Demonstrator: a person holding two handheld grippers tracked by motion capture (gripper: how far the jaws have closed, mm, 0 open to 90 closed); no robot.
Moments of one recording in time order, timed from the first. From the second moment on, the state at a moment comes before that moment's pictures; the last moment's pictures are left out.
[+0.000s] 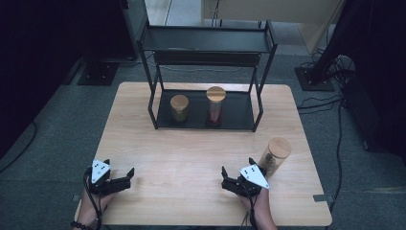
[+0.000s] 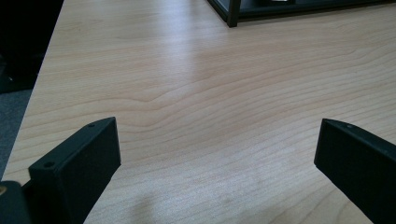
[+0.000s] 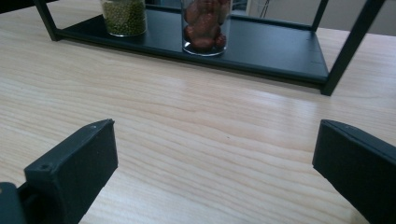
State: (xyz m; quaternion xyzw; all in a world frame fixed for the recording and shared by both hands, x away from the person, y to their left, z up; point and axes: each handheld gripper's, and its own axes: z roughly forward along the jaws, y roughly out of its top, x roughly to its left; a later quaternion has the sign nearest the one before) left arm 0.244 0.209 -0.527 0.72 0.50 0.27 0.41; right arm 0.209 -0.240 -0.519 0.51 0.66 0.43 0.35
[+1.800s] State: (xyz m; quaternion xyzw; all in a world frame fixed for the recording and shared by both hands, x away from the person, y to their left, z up) left arm 0.243 0.209 -0.527 0.71 0.49 0.27 0.42; right arm 0.163 -0.331 -0.517 0.54 0.63 0.40 0.38
